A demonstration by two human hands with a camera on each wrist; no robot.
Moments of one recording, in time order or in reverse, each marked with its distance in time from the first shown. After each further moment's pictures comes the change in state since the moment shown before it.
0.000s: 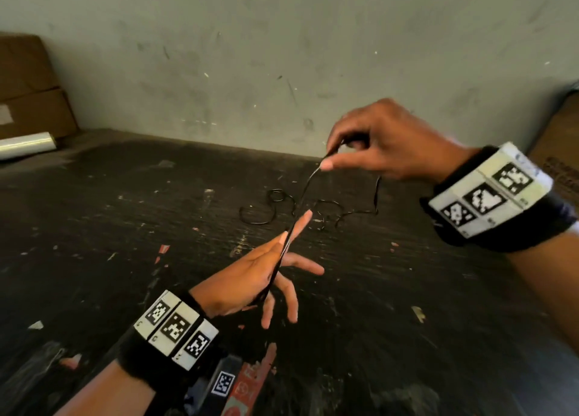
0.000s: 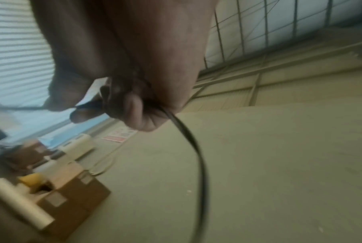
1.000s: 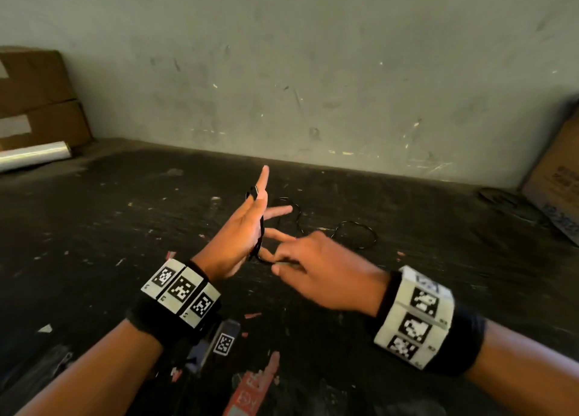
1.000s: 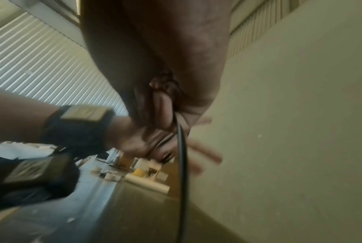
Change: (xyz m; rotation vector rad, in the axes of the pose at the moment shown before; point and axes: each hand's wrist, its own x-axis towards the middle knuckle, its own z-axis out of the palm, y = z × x) left_hand 0.023 0.030 -0.027 0.027 0.380 0.115; right_hand -0.030 -0.052 0.115 0.267 -0.272 0.097
